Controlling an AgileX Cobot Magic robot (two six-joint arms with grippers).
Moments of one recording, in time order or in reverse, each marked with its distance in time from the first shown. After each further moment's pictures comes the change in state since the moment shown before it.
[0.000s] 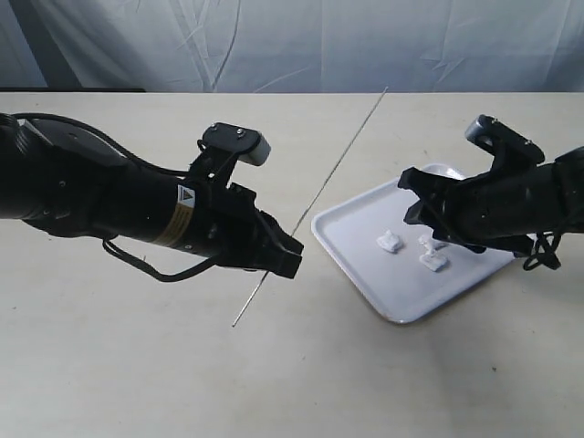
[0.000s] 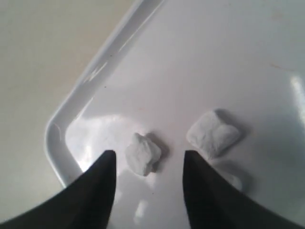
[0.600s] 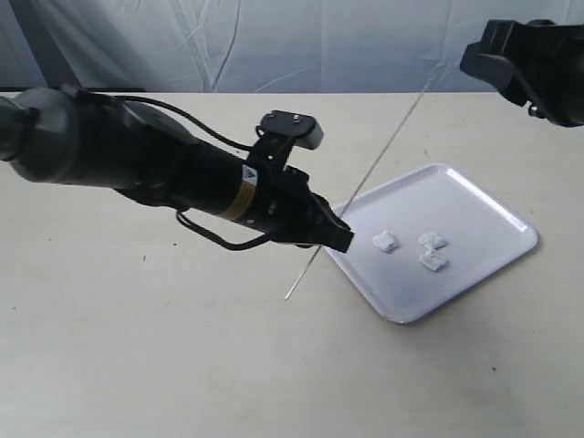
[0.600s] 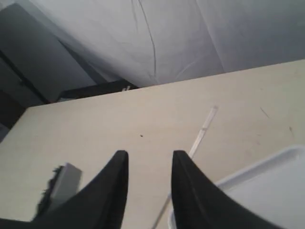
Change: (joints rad) left arm -0.042 0.212 -0.242 0.000 -0.034 -0.004; right arm 0.001 -0.650 -0.004 -0.238 0.027 0.038
